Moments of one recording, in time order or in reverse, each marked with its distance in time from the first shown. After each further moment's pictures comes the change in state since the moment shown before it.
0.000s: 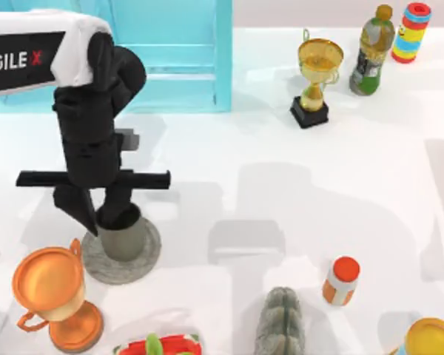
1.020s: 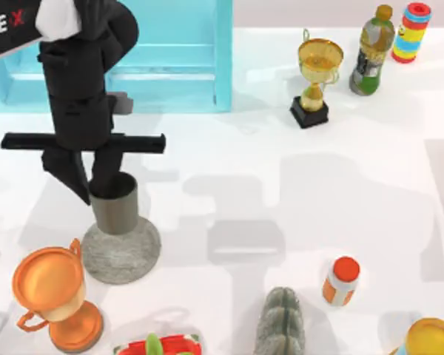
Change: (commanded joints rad) left arm 0.015 -0.023 0.187 -0.208 -0.005 0.018; right arm 0.000 0.000 0.000 0.000 0.000 0.000
